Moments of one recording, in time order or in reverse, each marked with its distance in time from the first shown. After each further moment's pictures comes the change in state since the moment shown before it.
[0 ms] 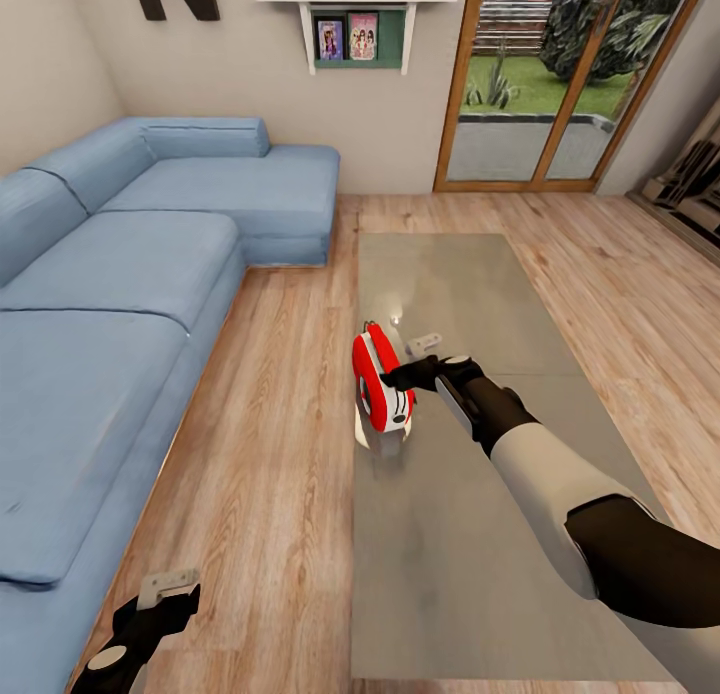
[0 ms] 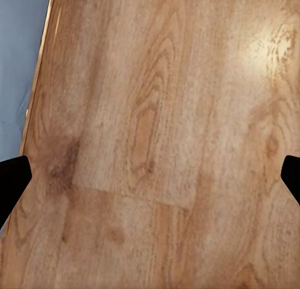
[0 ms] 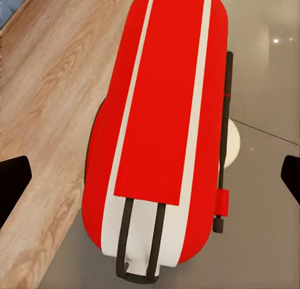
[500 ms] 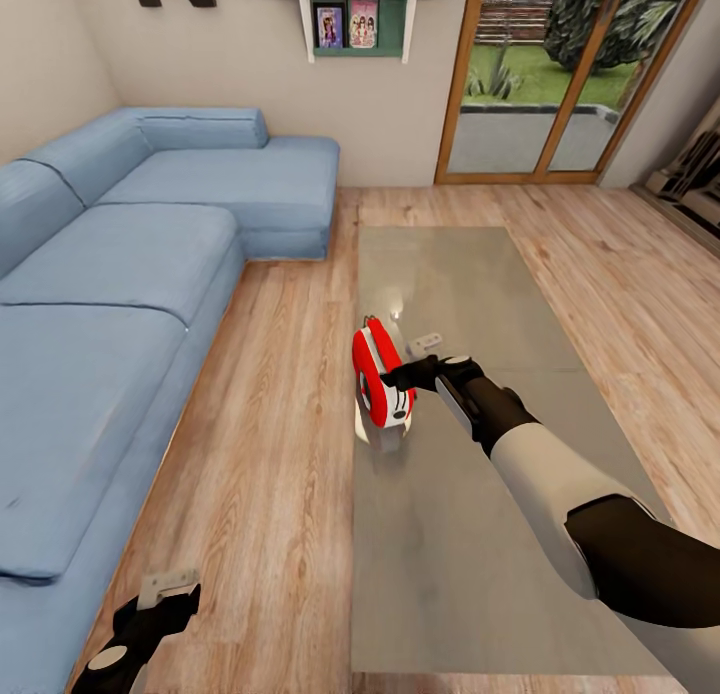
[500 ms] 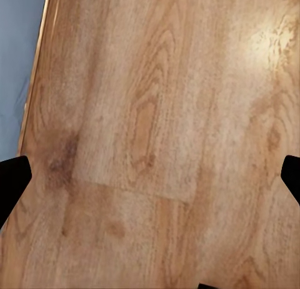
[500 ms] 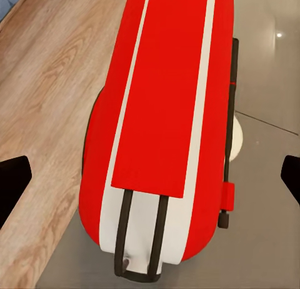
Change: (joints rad) left arm 0.000 -0.001 0.000 0.000 0.000 0.000 0.000; right arm 0.000 0.000 0.000 0.000 0.001 -0.003 0.001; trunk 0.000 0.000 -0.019
